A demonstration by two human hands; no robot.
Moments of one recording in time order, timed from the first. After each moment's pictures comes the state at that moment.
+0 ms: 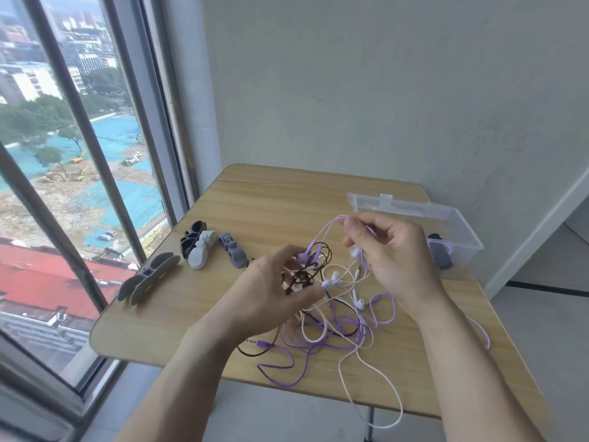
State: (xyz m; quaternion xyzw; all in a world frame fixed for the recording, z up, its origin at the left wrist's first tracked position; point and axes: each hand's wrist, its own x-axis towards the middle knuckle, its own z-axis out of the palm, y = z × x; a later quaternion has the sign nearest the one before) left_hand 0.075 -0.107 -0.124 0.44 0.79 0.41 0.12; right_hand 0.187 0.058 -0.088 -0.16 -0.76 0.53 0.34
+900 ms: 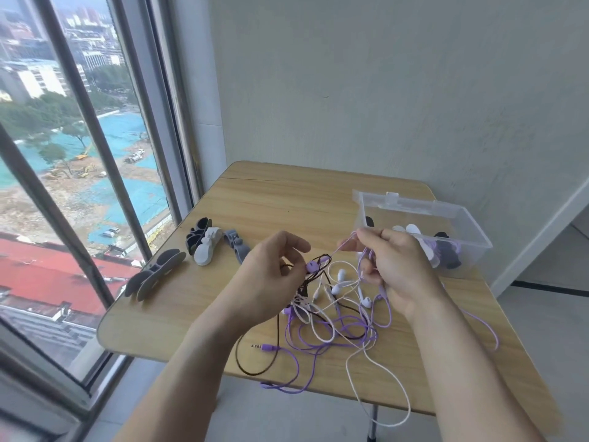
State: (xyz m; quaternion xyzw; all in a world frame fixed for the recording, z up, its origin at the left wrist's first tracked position) left_hand 0.075 -0.108 -0.113 0.38 0.75 0.52 0.14; right_hand 0.175 0.059 -0.100 -0.31 -0.63 0.67 0.25
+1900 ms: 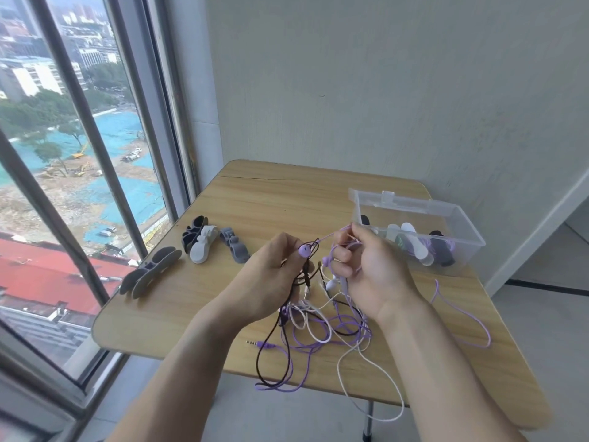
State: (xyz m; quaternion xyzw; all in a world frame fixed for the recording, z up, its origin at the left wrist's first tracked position) left_hand 0.080 -0.103 -0.110 0.35 0.72 0.55 0.24; right_hand 0.162 0.033 -0.097 -0.24 -0.40 0.84 0.26
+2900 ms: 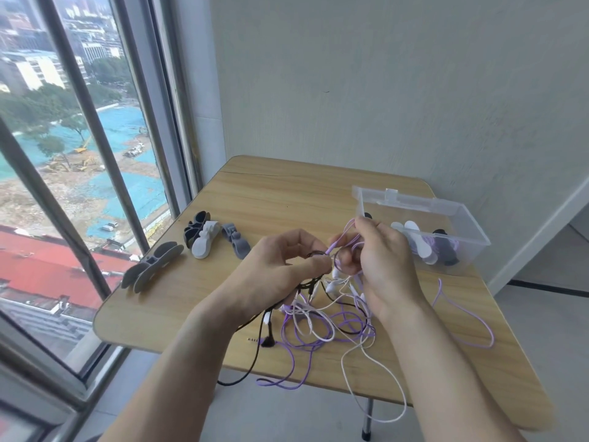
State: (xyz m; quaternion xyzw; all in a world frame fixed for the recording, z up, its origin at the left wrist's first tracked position) left_hand 0.083 -0.109 -0.097 0.37 0.67 0.57 0.30; right_hand 0.169 0.024 -0.091 -0.29 -0.59 0.69 0.31
